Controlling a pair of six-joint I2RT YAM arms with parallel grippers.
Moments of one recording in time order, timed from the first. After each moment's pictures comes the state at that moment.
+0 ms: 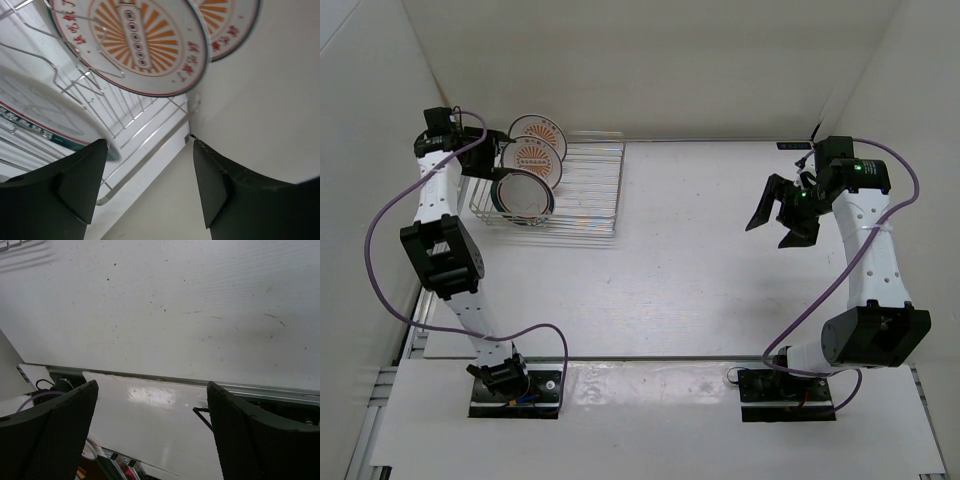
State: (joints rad) left arm 0.27 1.99 1.92 -0.74 0.43 -1.17; right arm -0.02 1.43 1.59 -1.40 -0.38 0.30
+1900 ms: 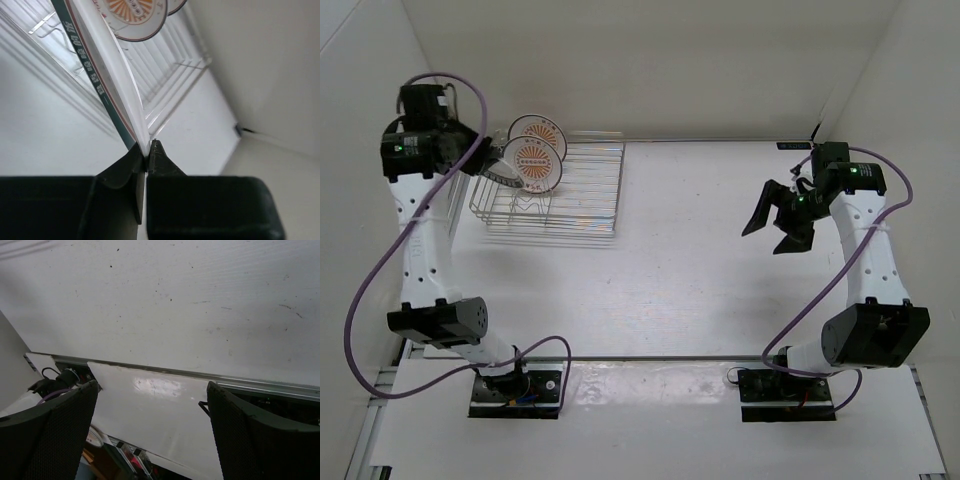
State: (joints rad) left arm 0.17 1.60 2.13 -1.22 0.16 -0.92; right arm -0.02 1.43 1.54 -1.40 -0.43 0.30
